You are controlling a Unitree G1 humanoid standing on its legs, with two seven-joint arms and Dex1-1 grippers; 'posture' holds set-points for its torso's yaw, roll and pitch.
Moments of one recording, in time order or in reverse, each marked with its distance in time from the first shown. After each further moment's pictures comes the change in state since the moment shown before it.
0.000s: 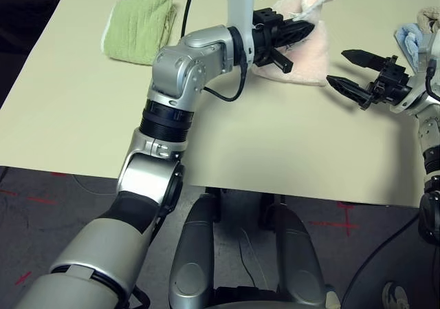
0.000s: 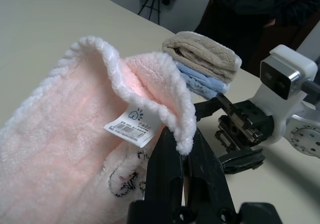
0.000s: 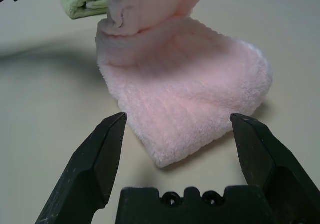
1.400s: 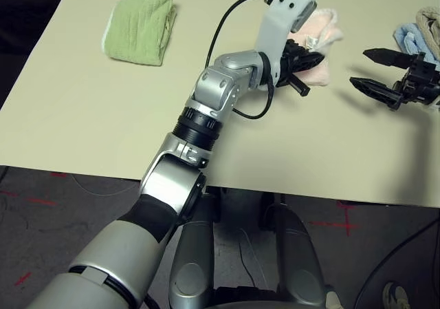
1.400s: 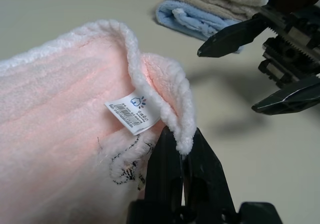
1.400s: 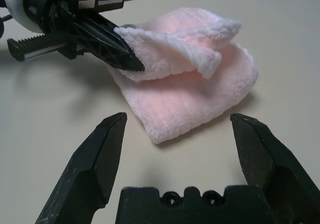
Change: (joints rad) left arm 0.005 -0.109 -0.136 0.269 0.238 -0.255 -0.009; right arm -0.031 -0.099 -0.035 0.066 -0.022 0.006 0.117
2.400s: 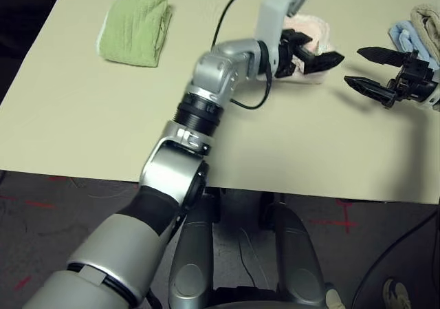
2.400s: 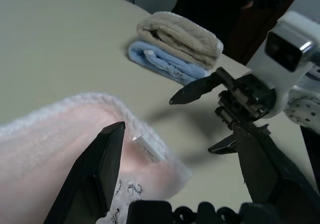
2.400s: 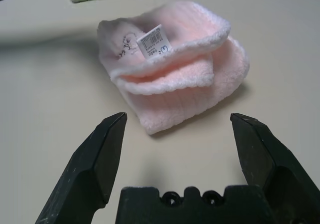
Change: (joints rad) left arm -0.160 0.093 0.192 -0.036 -0.149 0.234 -0.172; right arm -0.047 0.008 0.011 0.046 -0.032 -0.001 -0.005
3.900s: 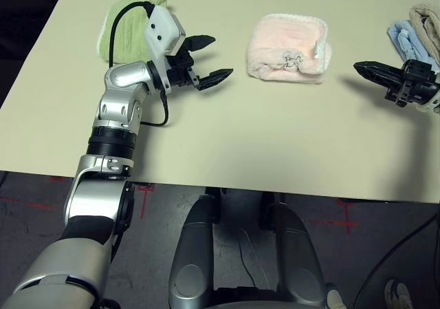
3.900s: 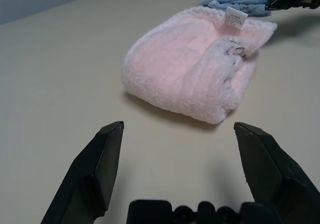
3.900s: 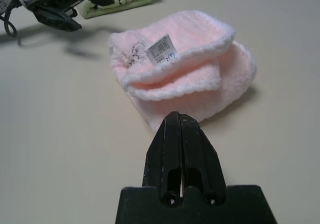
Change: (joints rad) left arm 0.380 0.359 0.013 0.047 0.108 -0.776 -0.248; right arm 0.013 0.005 -0.022 -0.004 0.041 0.046 0.058
